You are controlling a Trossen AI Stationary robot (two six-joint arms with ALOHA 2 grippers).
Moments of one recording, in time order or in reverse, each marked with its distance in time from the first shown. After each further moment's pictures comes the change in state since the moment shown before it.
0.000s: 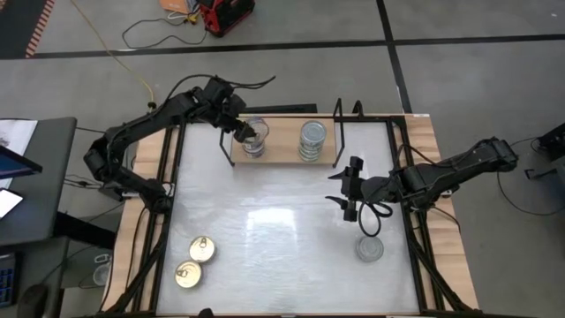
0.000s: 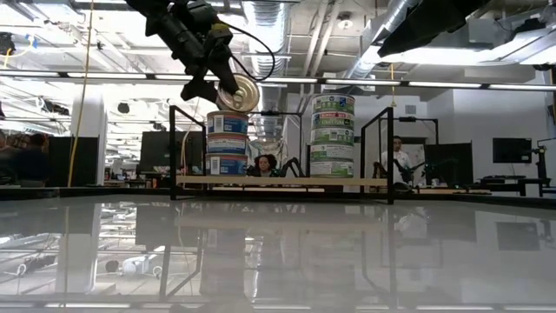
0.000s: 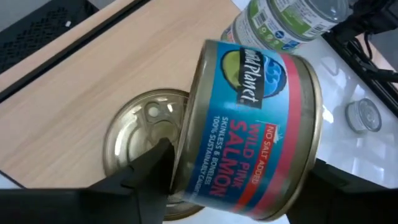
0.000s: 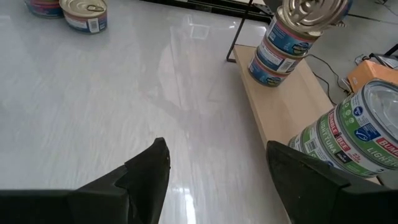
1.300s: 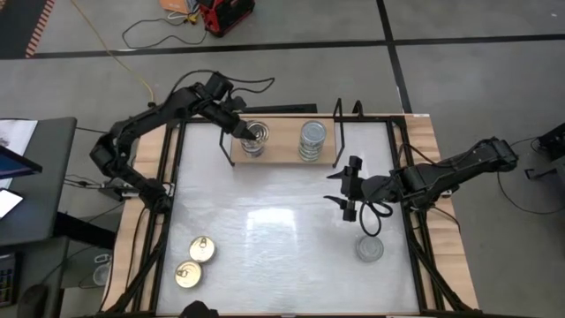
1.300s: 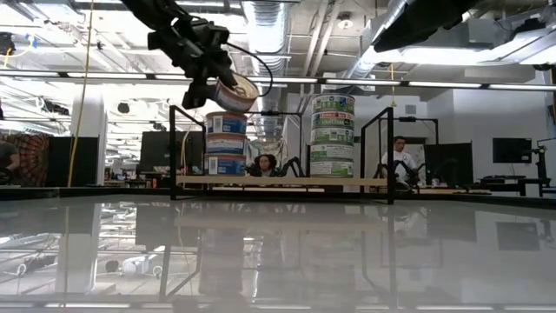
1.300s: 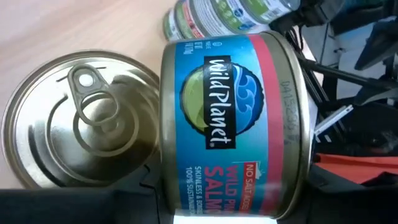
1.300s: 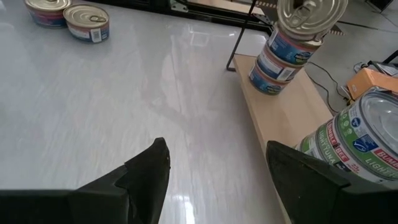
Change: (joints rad) left arm 0.084 0.069 0.030 -0.068 0.324 -0.026; right arm -0.001 0.000 0.000 0.037 0.000 -0.021
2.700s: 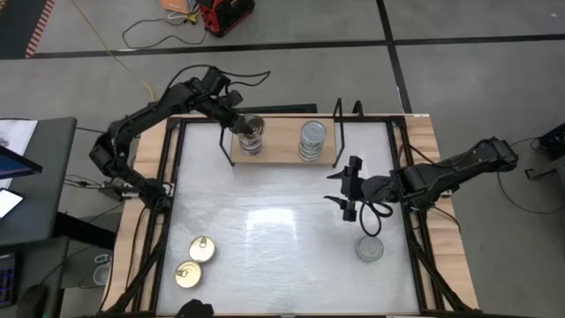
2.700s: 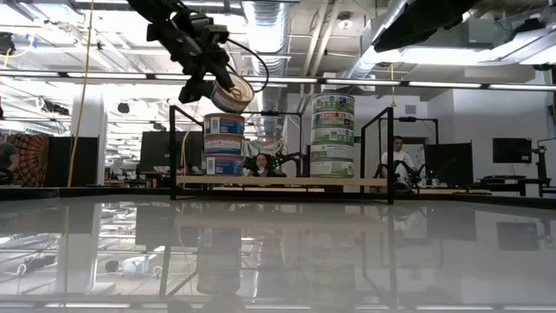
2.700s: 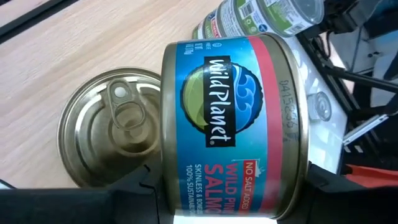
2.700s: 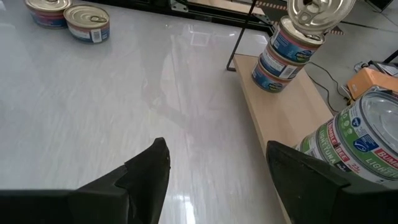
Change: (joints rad) left arm 0.020 -0.003 0.064 -0.072 -0.104 0.039; right arm 0.001 0.000 0.000 0.000 0.000 0.003
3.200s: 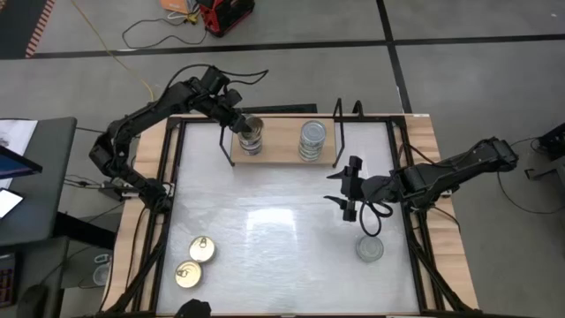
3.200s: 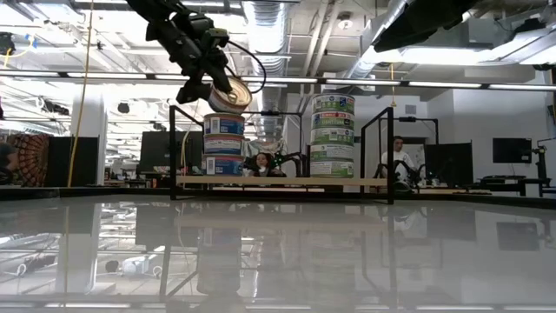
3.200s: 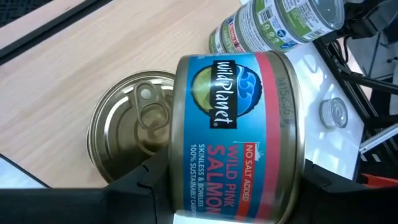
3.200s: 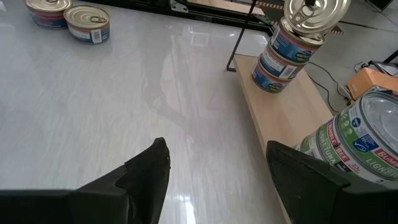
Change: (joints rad) left arm 0.001 0.000 0.000 -0.004 -0.058 -0.002; right arm 0.000 0.000 0.000 0.001 0.000 0.000
